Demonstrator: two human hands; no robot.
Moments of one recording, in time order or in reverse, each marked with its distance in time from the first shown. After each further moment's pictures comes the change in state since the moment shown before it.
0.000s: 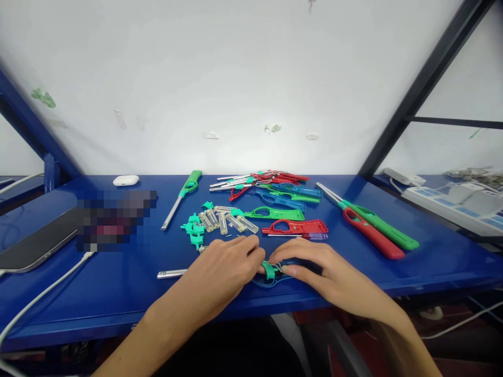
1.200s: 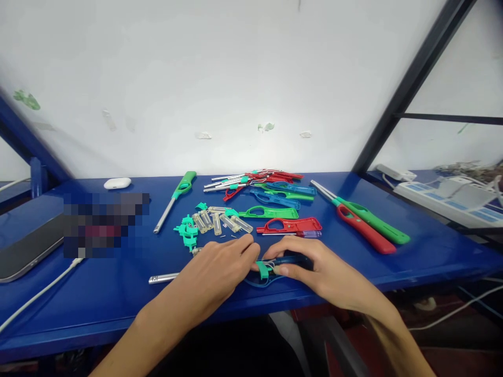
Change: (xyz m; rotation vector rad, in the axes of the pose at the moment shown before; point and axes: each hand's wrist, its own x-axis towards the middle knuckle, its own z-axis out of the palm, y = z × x) left_hand 0.001 -0.002 0.001 0.019 -0.125 -0.007; right_hand 0.004 -0.004 0.001 0.068 0.042 0.128
